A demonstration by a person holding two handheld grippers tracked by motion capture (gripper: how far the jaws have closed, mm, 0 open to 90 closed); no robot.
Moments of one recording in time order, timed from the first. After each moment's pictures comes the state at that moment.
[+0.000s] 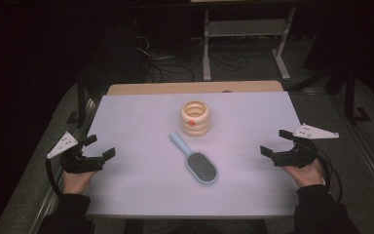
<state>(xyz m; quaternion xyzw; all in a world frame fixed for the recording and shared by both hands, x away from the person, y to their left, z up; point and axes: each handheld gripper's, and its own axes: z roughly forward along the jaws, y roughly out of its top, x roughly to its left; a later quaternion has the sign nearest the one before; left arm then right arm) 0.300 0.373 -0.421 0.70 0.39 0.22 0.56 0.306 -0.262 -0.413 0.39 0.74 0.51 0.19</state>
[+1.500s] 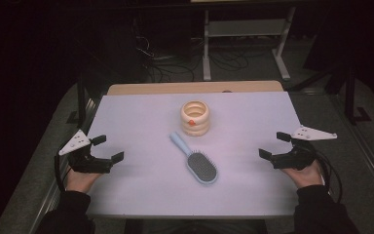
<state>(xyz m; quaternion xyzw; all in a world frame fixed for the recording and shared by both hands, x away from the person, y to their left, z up) 0.302 0.349 -0.410 0.75 0.35 0.19 0.53 0.303 -0.259 -0.415 0.38 0.75 0.51 0.17</state>
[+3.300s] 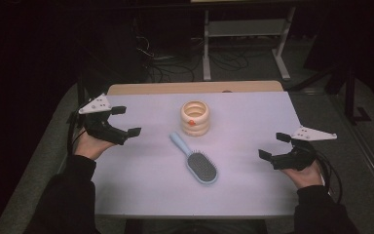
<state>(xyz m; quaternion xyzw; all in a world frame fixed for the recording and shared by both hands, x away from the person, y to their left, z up) 0.361 0.292 -0.332 0.82 0.26 0.16 0.49 0.302 -0.258 -0.416 0.38 0.75 0.51 0.17</state>
